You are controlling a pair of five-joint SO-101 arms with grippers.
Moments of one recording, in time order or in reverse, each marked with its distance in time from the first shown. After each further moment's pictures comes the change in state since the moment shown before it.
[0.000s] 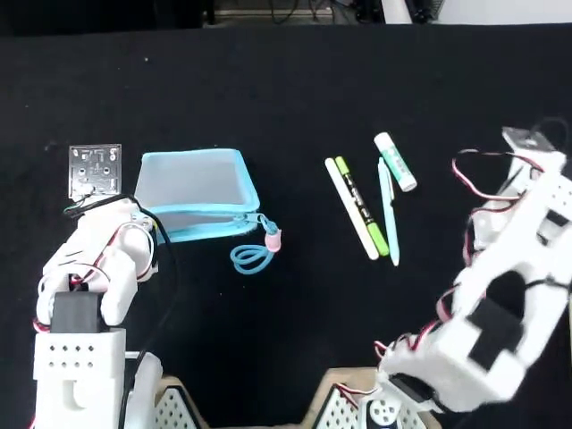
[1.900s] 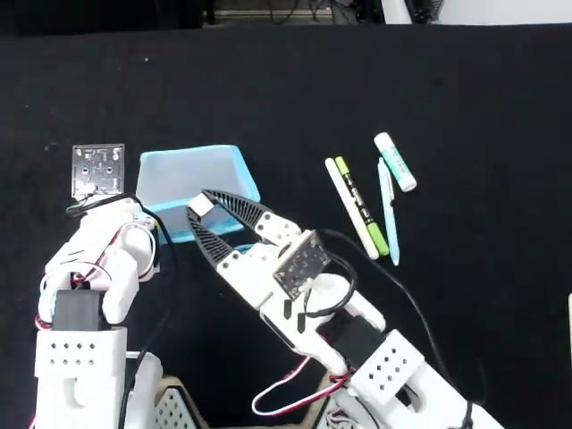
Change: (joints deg) left arm 0.3 0.4 0.1 0.0 0.0; right arm -81.8 -71.7 75.0 -91.7 -25.1
